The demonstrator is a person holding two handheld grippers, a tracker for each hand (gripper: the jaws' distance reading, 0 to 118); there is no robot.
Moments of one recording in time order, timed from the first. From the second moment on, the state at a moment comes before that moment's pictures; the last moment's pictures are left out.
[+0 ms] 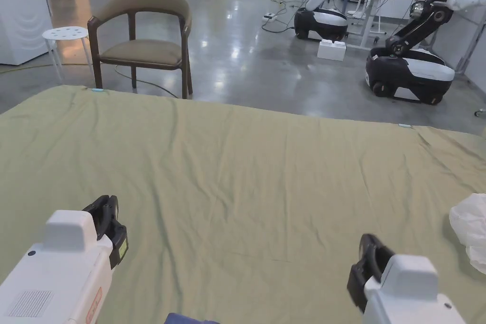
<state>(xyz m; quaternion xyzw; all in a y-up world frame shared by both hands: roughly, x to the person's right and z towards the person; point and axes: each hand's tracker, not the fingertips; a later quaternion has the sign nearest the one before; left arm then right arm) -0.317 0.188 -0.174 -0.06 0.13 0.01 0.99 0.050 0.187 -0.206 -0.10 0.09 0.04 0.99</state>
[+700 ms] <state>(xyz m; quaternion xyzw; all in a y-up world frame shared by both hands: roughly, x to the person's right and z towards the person) -0.359 0.094 -0.137 -0.28 0.00 0.12 0.95 -0.036 0.007 -0.165 -0.32 0.14 0.10 0.93</state>
